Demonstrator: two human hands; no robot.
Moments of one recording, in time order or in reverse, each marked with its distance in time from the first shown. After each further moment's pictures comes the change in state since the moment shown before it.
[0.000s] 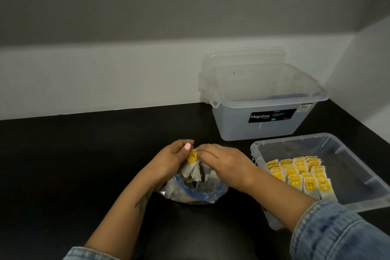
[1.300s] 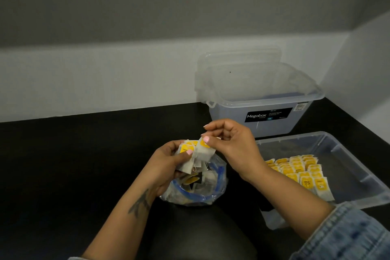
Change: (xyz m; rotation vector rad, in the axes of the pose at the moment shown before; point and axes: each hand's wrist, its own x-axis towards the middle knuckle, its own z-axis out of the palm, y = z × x) left_hand -0.004 0.003 0.014 -0.536 0.093 -0.063; right_hand 0.018 -0.013 -0.039 1.048 0.409 0.811
